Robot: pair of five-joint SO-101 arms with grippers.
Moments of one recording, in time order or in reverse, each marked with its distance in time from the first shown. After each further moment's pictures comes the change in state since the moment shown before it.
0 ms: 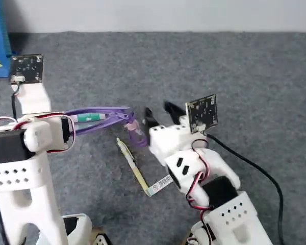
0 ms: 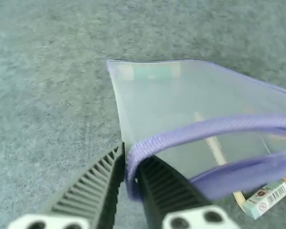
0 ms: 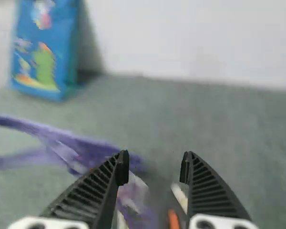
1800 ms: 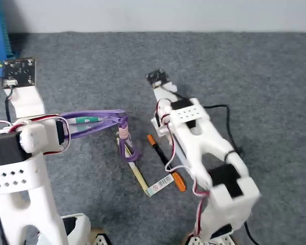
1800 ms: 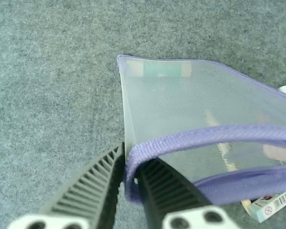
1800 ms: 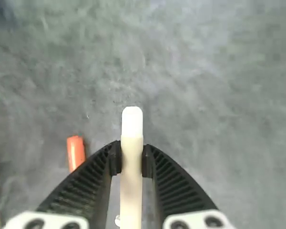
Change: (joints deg) left arm -2.6 -0.9 1.9 0.0 0.0; right arm 9.9 73.1 -41.5 15.9 21.1
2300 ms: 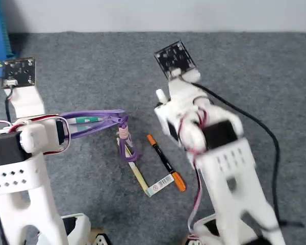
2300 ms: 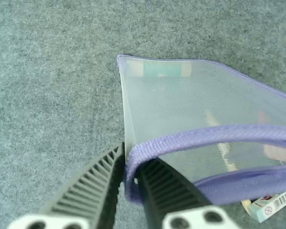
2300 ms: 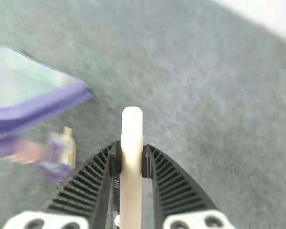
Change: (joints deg) left arm 0.0 0.0 0.0 0.0 0.0; right arm -5.2 -44.3 0.0 16.7 -2.3
